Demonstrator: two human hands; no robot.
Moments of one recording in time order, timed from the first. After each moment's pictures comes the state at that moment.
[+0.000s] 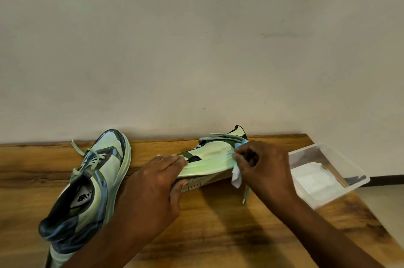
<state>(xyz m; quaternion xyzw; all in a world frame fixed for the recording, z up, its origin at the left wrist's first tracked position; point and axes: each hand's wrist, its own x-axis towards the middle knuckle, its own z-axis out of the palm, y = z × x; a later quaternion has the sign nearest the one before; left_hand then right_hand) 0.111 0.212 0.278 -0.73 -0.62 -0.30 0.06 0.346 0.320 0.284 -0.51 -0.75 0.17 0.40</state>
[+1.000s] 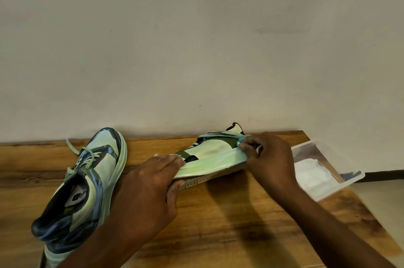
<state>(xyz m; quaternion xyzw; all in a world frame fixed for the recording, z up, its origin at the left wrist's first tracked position) 0.112 0.210 0.276 -0.73 -0.62 -0.29 0.05 0.356 0.341 0.282 -0.56 -0.72 0.14 0.38</state>
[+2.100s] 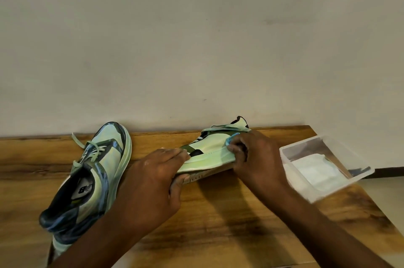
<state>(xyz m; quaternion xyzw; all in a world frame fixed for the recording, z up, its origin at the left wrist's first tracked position) 0.108 0.211 0.280 -0.74 -0.61 -0.28 0.06 0.329 0.322 0.281 -0.50 -0.78 0.11 0.35</state>
